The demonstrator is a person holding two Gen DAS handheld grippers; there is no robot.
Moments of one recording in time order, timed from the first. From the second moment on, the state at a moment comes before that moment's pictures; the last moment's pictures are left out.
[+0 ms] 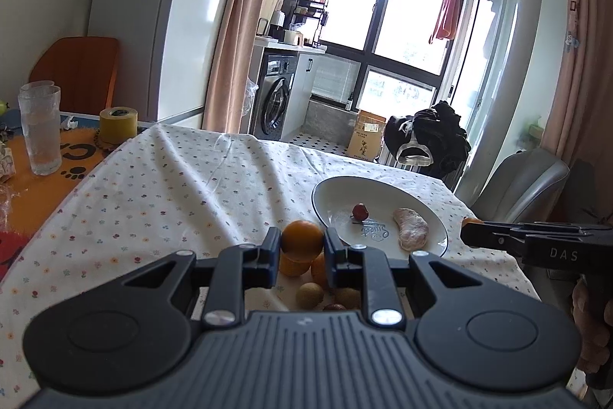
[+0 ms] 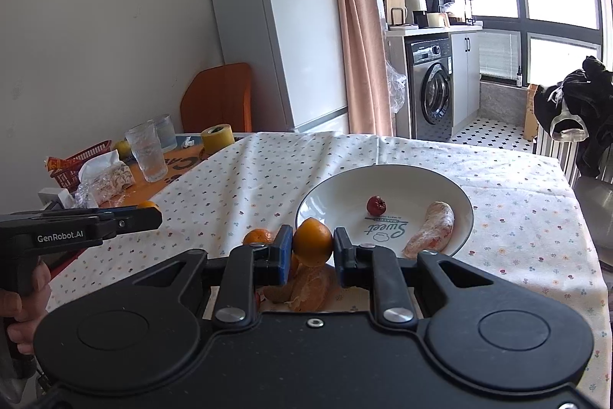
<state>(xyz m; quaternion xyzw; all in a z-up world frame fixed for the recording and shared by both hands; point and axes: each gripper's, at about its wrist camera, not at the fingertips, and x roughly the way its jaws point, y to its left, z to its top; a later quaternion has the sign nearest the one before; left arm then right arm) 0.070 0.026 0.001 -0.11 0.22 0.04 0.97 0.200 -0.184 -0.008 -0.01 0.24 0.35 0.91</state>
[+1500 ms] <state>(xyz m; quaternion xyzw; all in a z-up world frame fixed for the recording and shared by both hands) 0.198 -0.007 -0.020 -0.11 0.26 -0.01 0.96 0.274 -0.194 -0.039 0.01 0.26 0.31 0.91</state>
